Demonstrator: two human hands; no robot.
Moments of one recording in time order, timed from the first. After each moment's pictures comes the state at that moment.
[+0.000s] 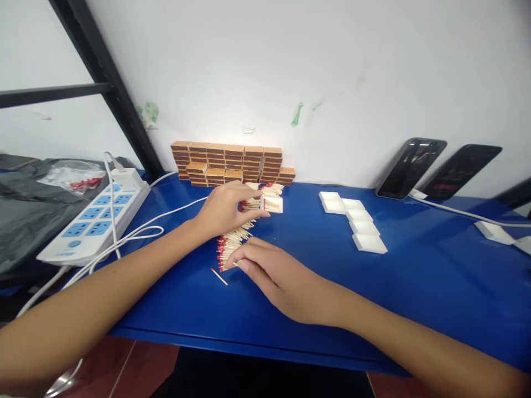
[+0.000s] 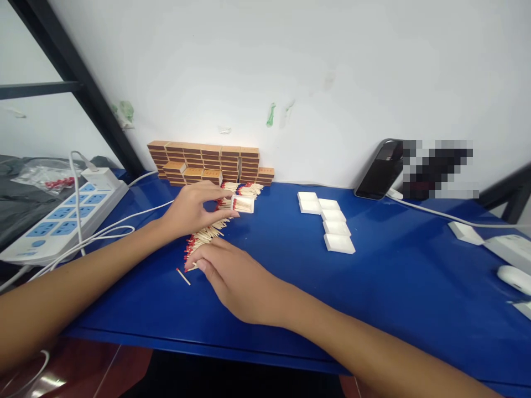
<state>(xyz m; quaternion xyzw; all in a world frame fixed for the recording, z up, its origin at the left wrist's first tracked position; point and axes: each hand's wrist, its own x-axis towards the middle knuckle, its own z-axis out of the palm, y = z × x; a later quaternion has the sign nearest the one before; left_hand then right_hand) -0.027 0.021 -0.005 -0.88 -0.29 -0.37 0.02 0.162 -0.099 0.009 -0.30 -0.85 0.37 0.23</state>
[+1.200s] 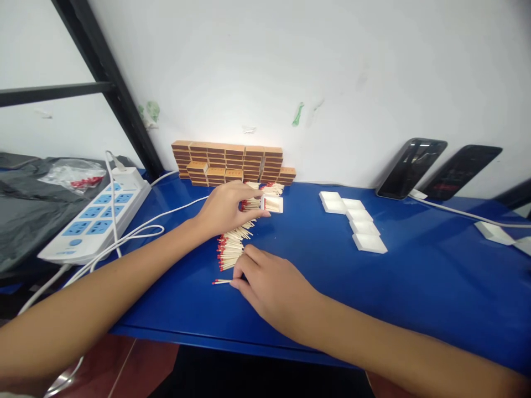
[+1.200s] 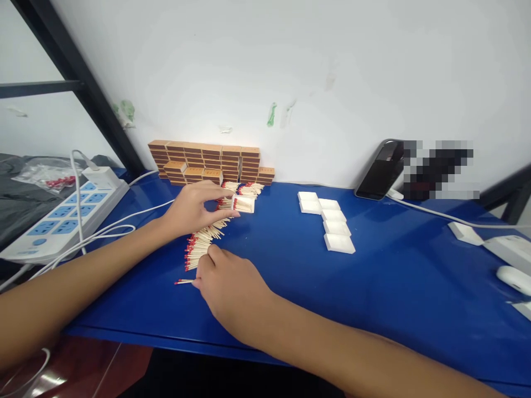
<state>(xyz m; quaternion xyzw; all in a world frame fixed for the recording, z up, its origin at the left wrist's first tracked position) -0.027 0.020 -0.005 -0.88 -0.30 -0.36 0.02 0.141 -0.112 -0.009 -0.39 -0.91 0.13 0.12</state>
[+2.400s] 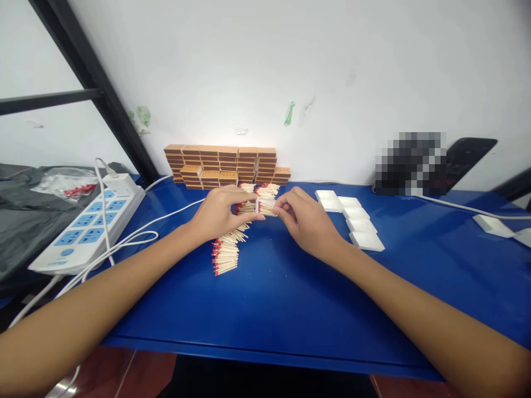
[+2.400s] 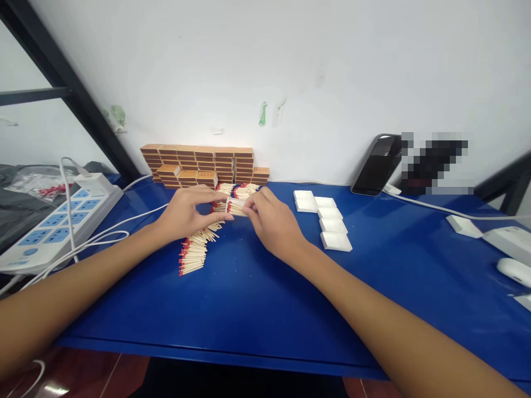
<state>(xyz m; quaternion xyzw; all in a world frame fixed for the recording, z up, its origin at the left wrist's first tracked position) -0.025 0.021 -0.005 -0.88 -0.29 -0.38 -0.02 0.214 -0.021 -0.010 -0.46 -0.81 0.08 0.35</state>
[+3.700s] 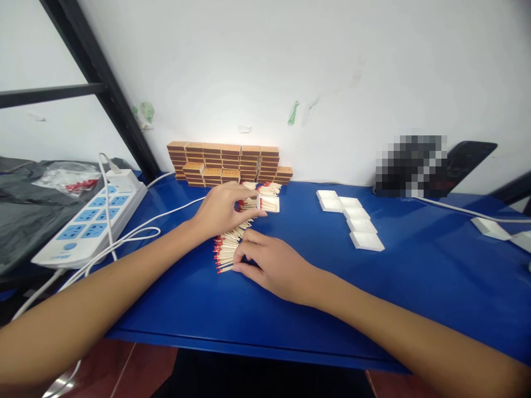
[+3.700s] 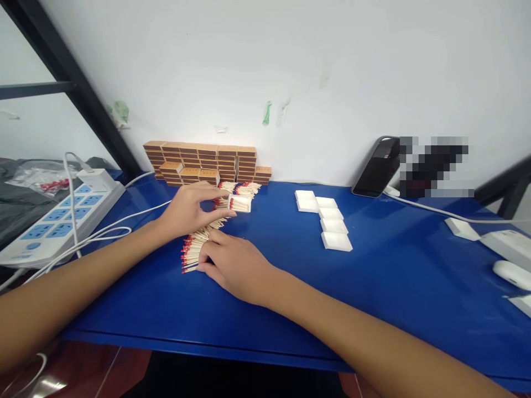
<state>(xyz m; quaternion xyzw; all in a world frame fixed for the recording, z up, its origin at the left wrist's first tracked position) -0.026 0.022 -0.007 -0.88 -0.31 -0.36 0.00 0.158 -0.074 -0.019 -0.32 -0.90 0.21 0.21</state>
